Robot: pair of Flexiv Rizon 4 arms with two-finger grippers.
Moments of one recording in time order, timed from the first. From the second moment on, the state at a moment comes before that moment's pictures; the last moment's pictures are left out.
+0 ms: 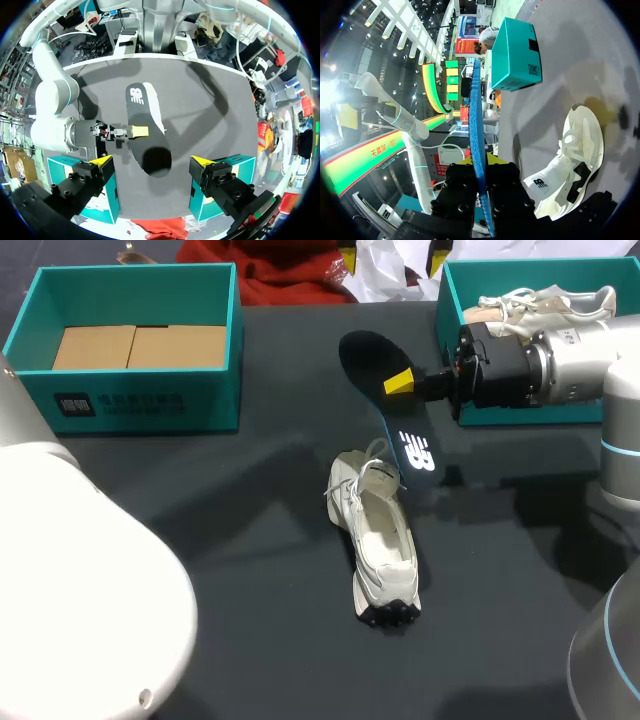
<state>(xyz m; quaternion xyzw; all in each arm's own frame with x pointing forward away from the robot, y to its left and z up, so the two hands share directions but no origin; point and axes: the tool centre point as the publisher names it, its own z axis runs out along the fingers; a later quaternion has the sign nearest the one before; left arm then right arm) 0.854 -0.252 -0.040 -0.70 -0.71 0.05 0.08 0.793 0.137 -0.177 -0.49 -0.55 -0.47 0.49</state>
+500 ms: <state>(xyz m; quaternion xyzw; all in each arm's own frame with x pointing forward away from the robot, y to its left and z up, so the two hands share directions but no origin) 0.843 -0.195 -0.060 -0.70 -0.70 0.13 0.01 0.793 0.137 -0.177 -0.49 -0.55 -0.47 0.49</state>
